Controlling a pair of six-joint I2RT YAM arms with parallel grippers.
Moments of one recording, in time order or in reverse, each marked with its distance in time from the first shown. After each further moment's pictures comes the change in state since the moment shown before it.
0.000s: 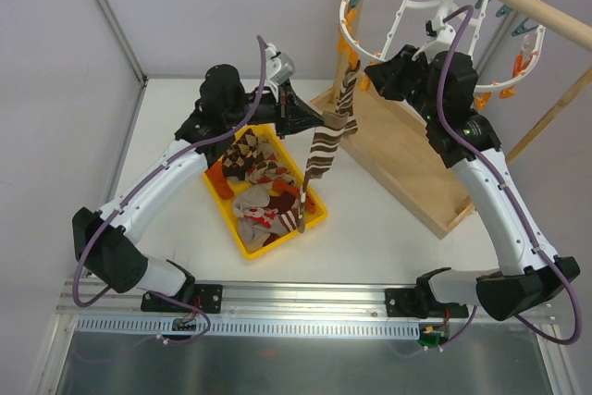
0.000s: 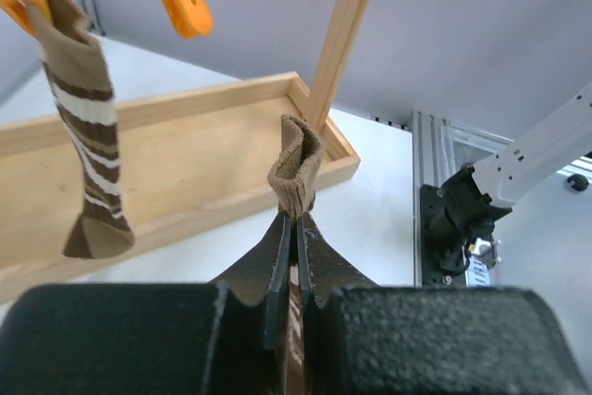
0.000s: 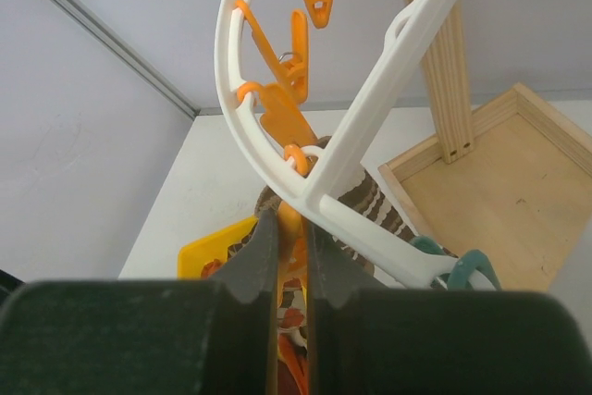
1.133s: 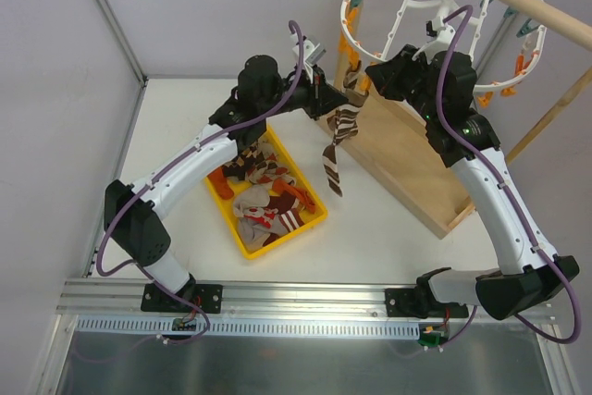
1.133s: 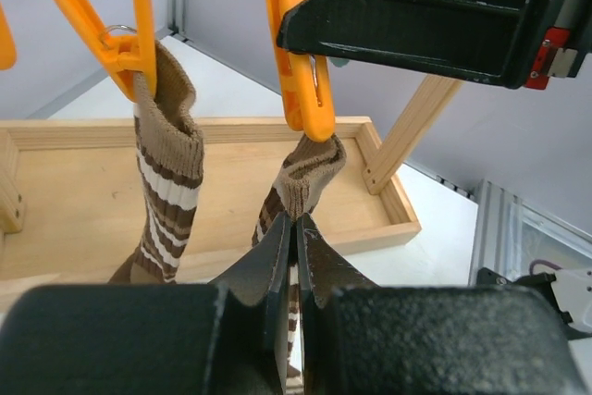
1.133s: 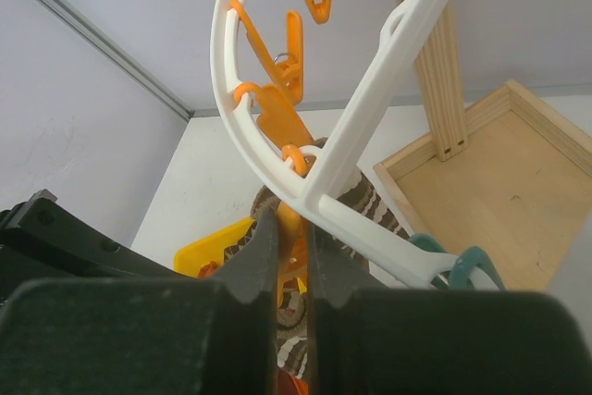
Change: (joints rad) left arm -0.119 0.231 0.204 -0.014 -0.341 -0.045; right arm -0.004 0.006 0.000 -0.003 0.011 0.012
